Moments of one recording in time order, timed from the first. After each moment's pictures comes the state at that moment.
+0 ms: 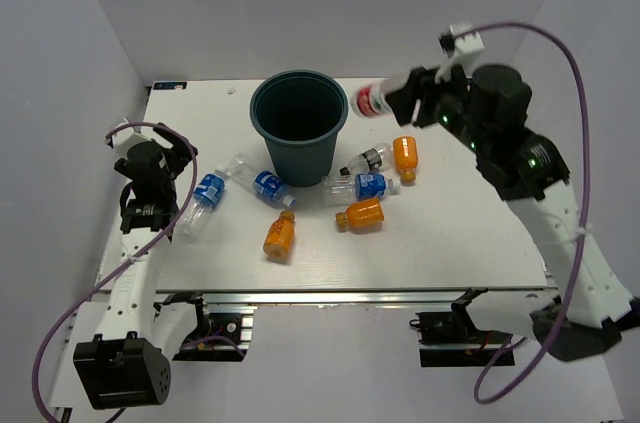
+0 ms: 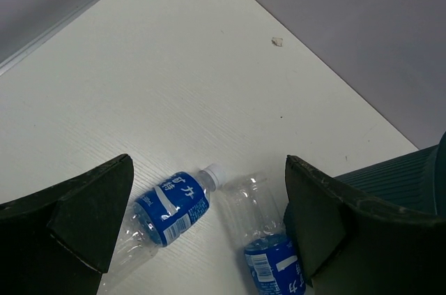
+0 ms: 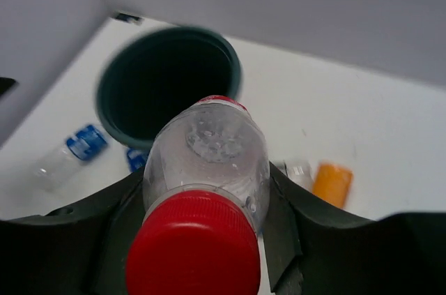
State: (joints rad) left arm 0.07 0.93 0.78 -0.14 -0.30 -0.55; right arm 0.57 1.15 1.58 -0.64 0.07 0.17
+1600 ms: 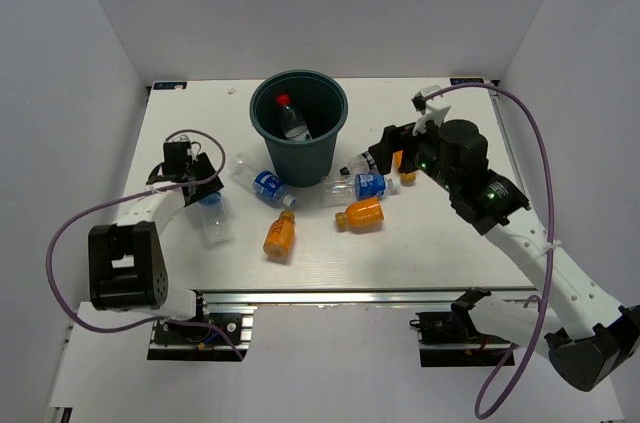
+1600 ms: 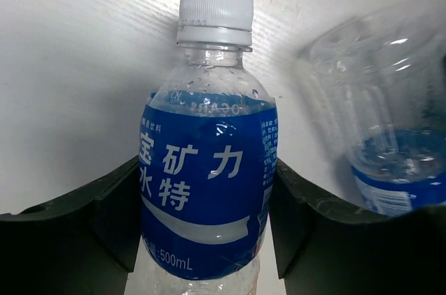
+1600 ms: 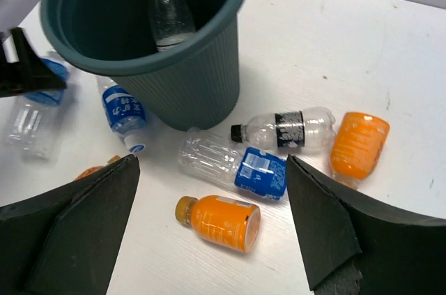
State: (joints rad) left arm 0.07 1.48 0.80 -0.23 0.00 -0.37; right arm 0.60 1.04 1.13 -0.35 0.01 0.15
